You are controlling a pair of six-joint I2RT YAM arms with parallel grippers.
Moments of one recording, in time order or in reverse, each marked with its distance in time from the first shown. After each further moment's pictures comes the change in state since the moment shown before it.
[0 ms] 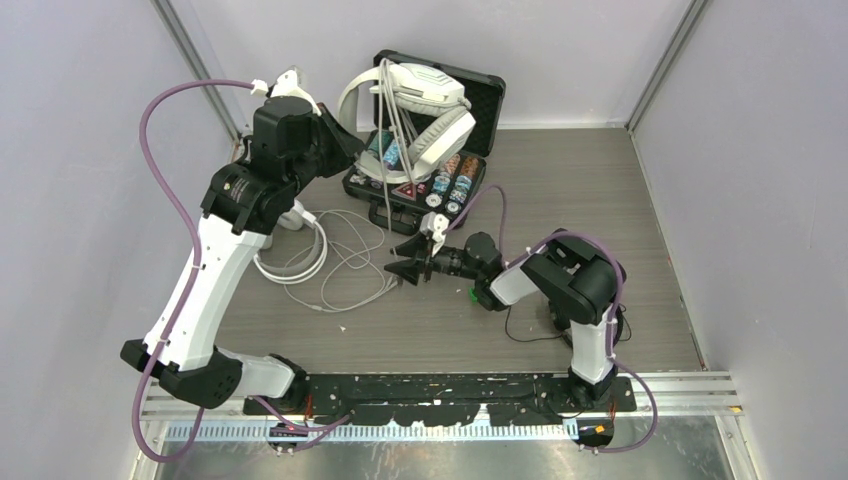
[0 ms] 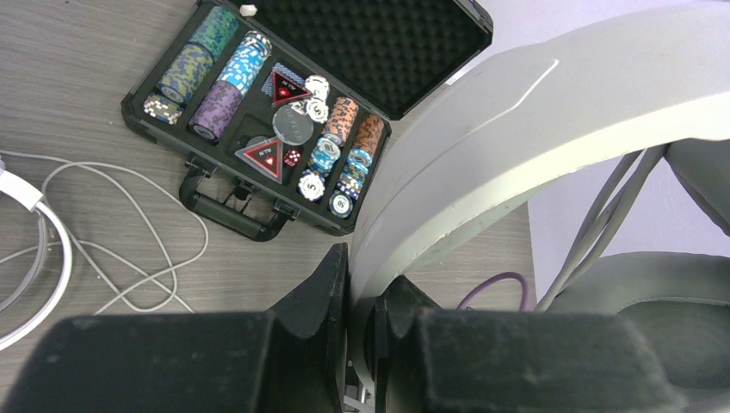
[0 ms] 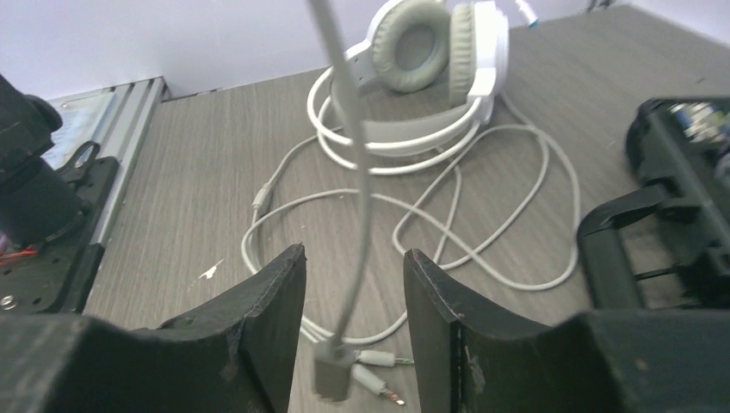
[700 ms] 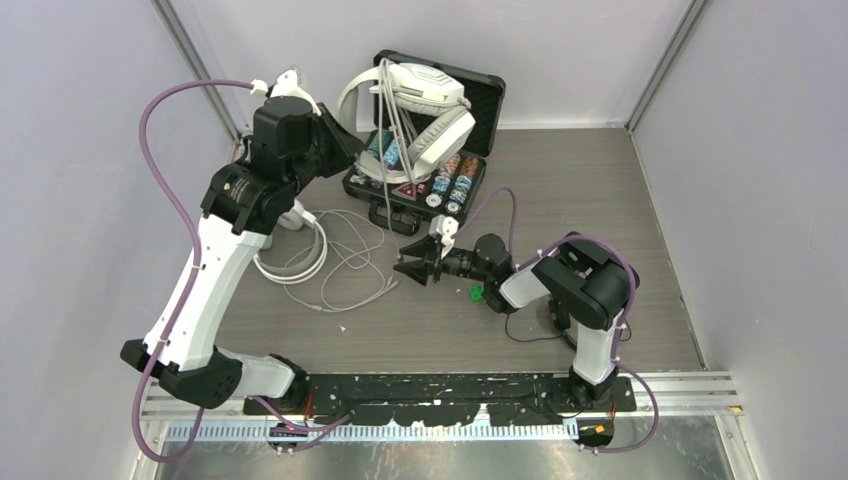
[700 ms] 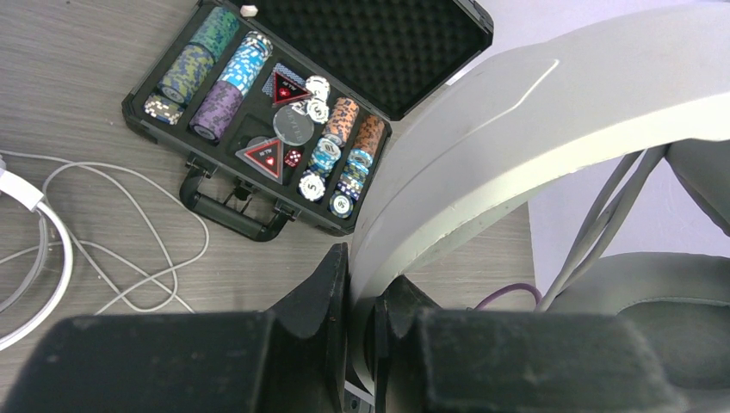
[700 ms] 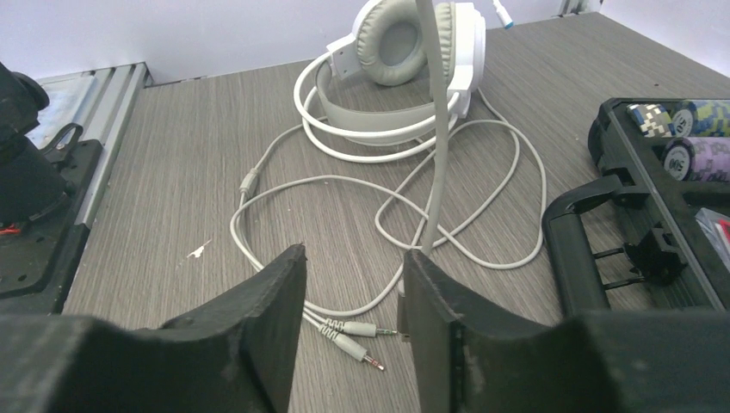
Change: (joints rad) left arm 0.000 0.000 0.000 0.000 -0.002 0.000; right arm -0.019 -0.050 -0.068 -0.005 -0.010 -0.047
